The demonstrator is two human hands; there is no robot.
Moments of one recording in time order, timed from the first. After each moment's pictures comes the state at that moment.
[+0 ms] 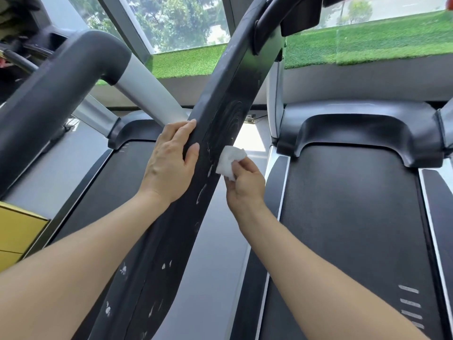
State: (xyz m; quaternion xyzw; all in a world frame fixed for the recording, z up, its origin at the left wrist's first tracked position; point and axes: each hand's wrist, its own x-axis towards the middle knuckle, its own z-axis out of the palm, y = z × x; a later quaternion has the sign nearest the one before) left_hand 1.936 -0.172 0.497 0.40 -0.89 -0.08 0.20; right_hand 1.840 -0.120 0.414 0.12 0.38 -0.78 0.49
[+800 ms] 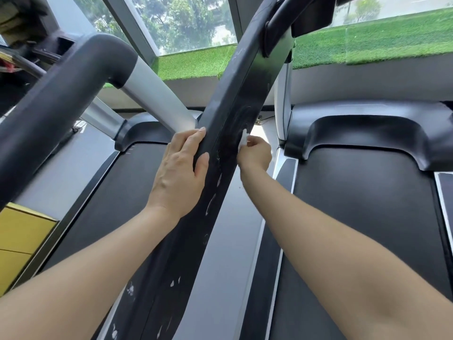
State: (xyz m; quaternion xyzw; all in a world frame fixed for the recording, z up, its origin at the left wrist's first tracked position) left_hand 1.935 -0.171 0.497 0.40 -0.89 -0.08 0.19; right_hand 1.797 -0.191 0.415 -0.04 0.70 -0.62 0.36
